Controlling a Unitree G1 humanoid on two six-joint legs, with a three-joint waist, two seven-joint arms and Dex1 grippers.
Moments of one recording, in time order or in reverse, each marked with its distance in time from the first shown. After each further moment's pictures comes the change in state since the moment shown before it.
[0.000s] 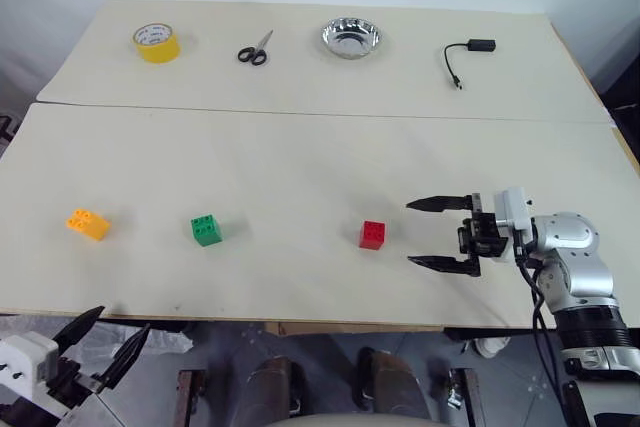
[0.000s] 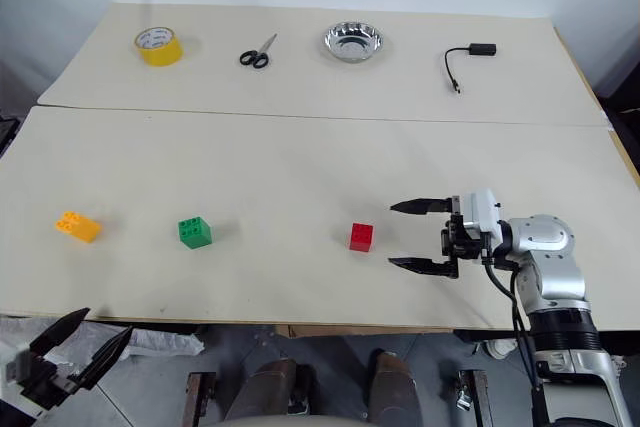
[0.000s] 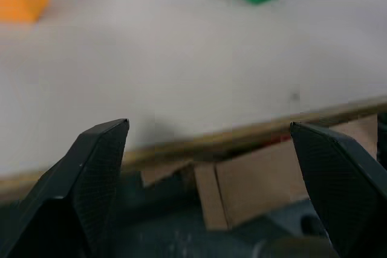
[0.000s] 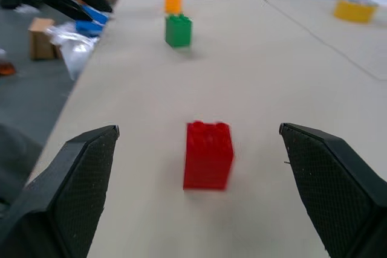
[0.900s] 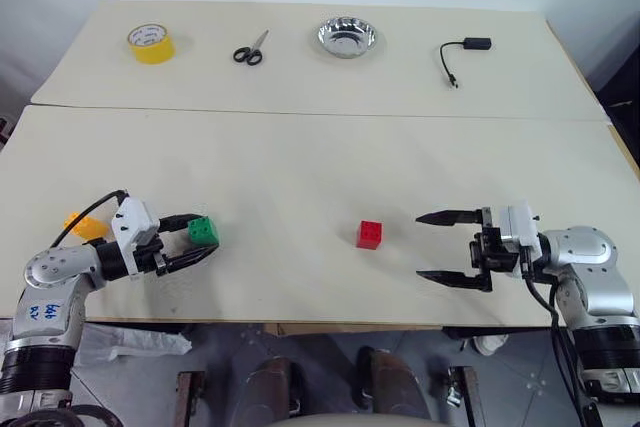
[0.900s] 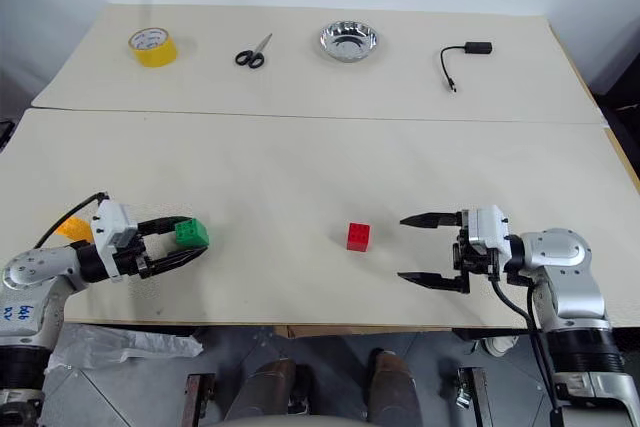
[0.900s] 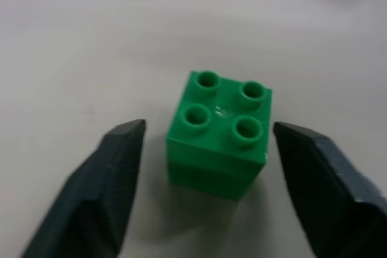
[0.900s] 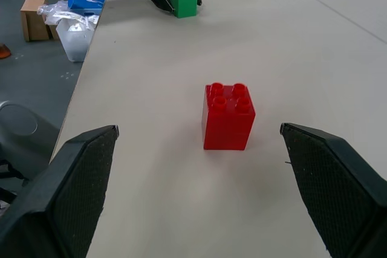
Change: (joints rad) left arm -0.817 0.311 -0.471 0.404 0.169 0.053 -0.236; right arm 0.119 -0.036 0.003 -0.112 -0.025 0.057 -0.048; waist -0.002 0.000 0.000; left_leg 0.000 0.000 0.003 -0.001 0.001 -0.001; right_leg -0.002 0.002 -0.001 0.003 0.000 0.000
